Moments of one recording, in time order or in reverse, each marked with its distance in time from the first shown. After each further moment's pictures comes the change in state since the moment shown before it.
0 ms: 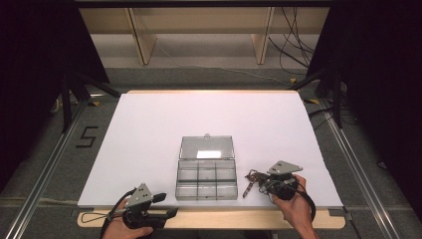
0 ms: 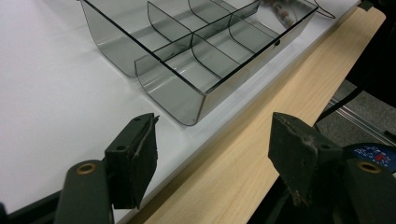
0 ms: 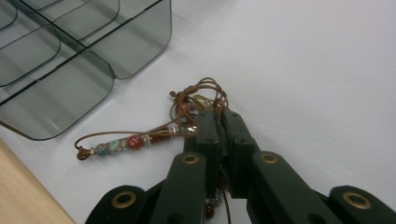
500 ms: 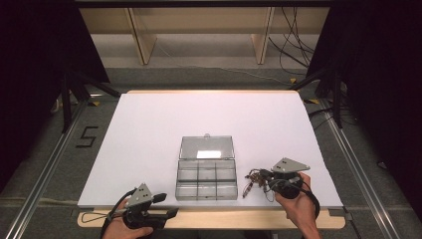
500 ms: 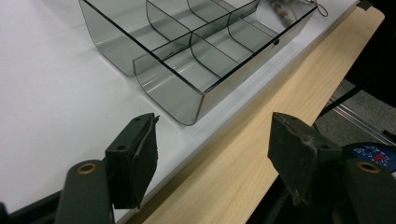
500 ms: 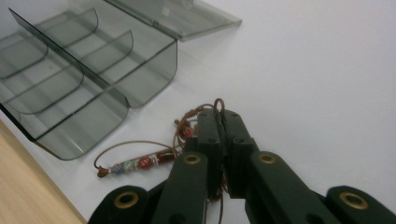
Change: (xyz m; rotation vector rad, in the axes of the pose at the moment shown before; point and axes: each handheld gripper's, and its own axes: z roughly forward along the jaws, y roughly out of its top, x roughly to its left) left arm -0.002 0.000 0.001 -0.010 -0.004 -0.033; right arm 0.001 0.013 -0.021 -0.072 0.022 0.029
